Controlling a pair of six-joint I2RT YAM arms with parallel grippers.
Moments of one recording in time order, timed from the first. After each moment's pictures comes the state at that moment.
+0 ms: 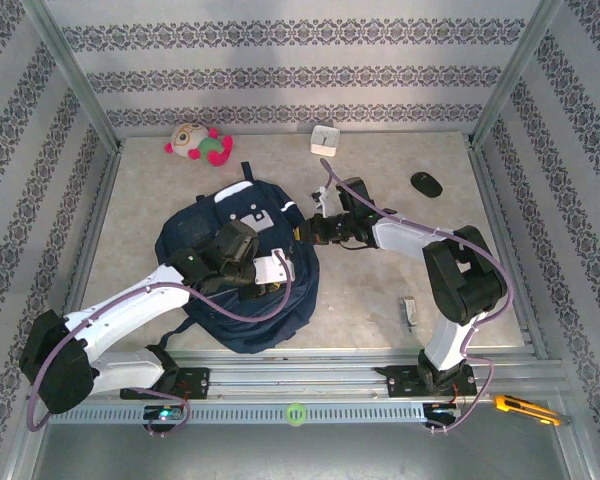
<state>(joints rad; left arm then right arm) -0.70 1.21 0.85 -0.55 0.30 0.67 0.44 1.78 1.05 -0.07 -0.77 0.52</state>
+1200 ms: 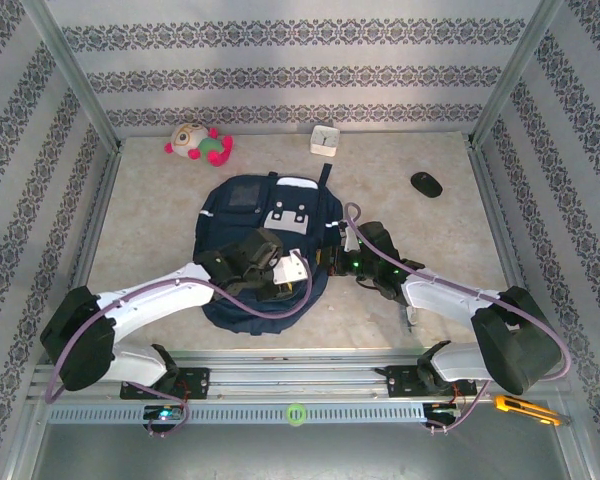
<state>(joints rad) -0.80 1.36 0.87 -0.43 0.06 0.53 0.56 1.33 0.56 0.16 -0.36 0.66</state>
